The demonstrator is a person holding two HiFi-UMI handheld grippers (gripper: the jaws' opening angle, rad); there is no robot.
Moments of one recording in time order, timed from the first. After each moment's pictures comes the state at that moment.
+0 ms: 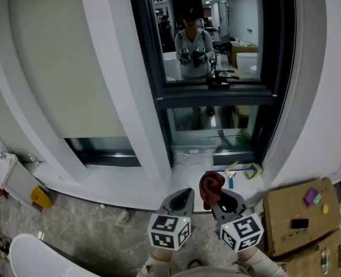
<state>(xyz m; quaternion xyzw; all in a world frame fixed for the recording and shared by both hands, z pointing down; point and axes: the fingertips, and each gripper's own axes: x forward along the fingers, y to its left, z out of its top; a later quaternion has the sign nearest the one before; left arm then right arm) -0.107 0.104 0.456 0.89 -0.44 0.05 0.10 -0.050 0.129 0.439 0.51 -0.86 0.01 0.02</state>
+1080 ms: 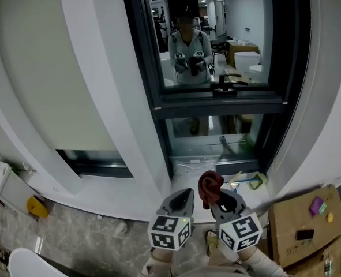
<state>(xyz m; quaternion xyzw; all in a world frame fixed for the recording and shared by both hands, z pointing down) -0.110 -0.023 0.469 0.90 -0.43 0.05 0.10 -0.055 0.001 0.450 0.52 -0.85 0.01 0.03</state>
